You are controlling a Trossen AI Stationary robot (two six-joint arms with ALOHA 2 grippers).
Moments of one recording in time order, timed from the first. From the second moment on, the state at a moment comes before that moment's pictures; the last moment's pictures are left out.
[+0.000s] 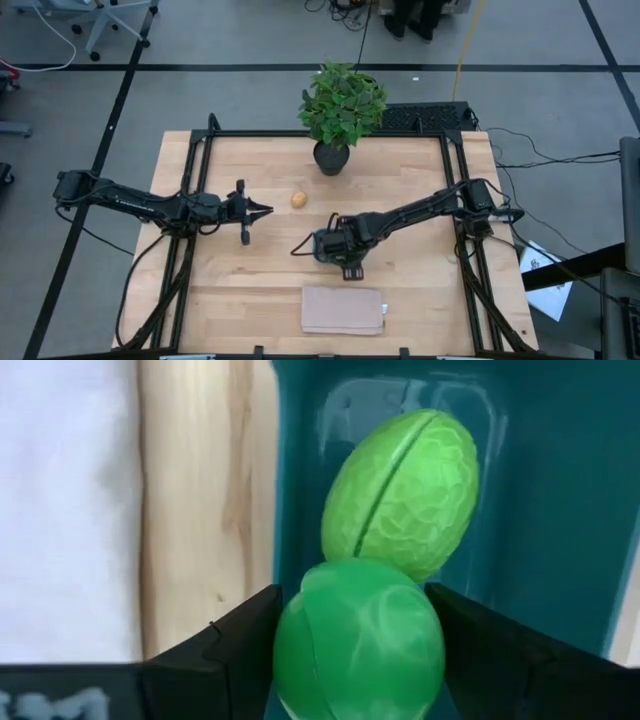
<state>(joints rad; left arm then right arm) -0.08 0.81 0.14 0.44 -0.24 0.07 0.21 1.98 1.48 -0.90 0.00 0.18</state>
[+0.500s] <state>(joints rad) -0.08 0.81 0.14 0.41 -0.24 0.07 0.19 1.98 1.48 -0.91 -0.01 0.07</state>
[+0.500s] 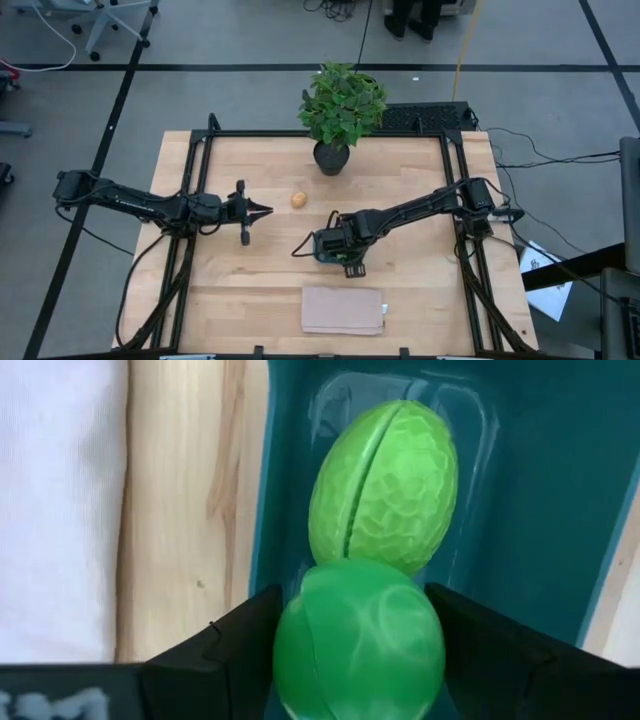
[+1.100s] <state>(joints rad) -0.08 0.81 0.14 0.41 -0.24 0.07 0.19 1.98 1.40 -0.87 -0.04 0.03</state>
